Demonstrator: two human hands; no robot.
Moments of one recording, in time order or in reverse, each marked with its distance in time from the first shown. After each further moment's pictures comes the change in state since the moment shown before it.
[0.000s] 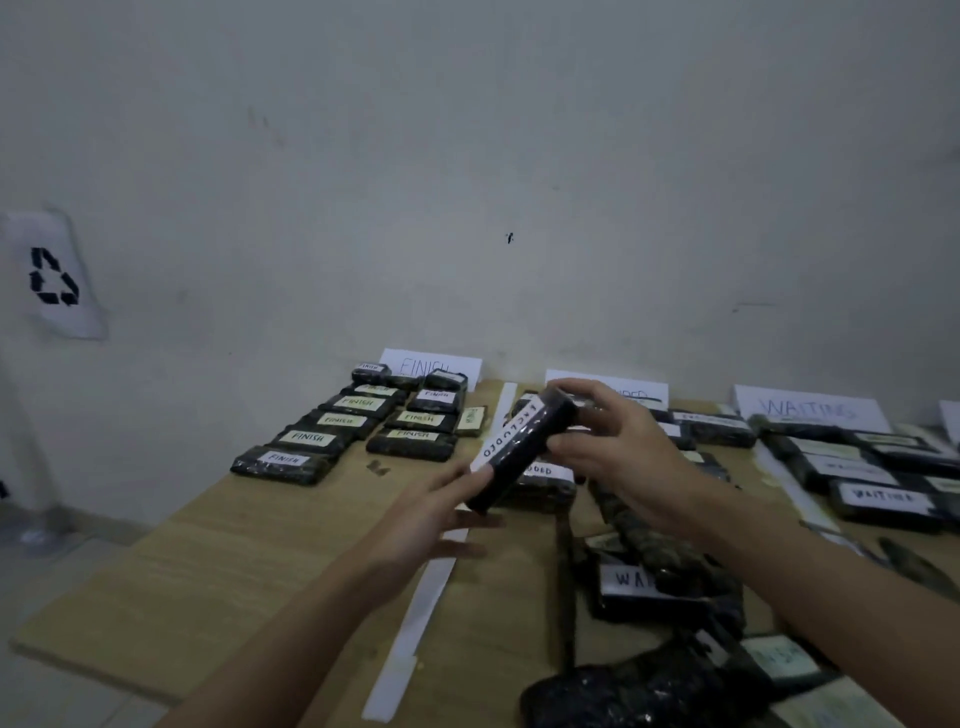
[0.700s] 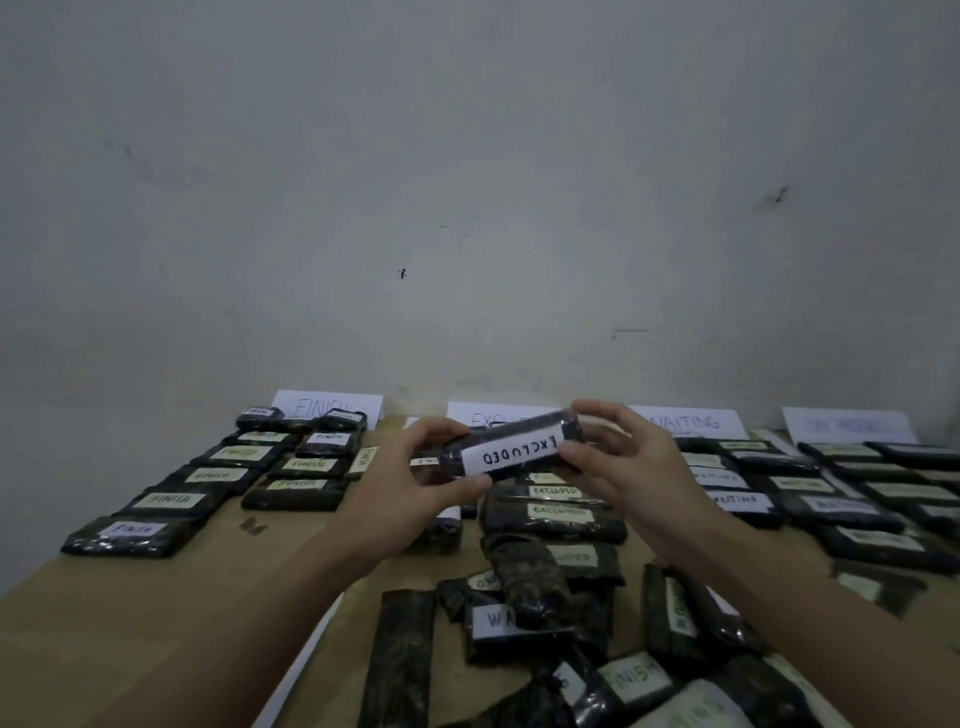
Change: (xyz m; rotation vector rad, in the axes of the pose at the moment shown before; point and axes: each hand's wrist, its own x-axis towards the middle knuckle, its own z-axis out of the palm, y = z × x) left_hand 0.052 0.042 0.071 0.192 0.008 0.375; right_hand -0.037 -0.022 -0.092 0.113 0.322 -0.036
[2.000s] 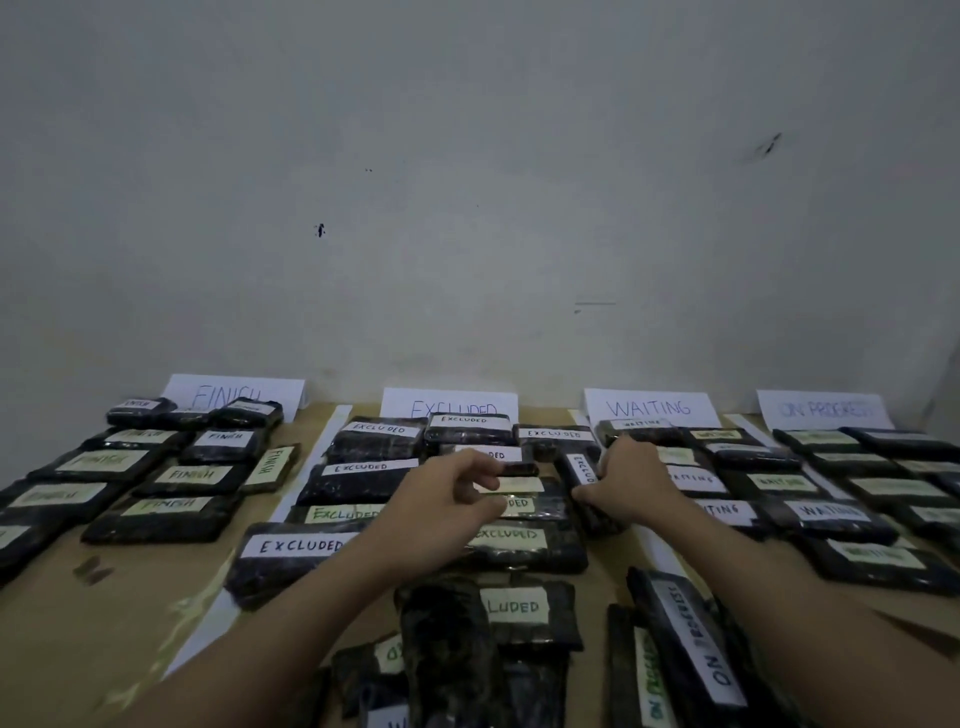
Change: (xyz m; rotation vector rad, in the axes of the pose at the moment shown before) left_hand 0.086 -0.056 0.082 0.306 -0.201 -0.063; right_hand 0.132 0.091 -0.117 -1.366 0.186 0.221
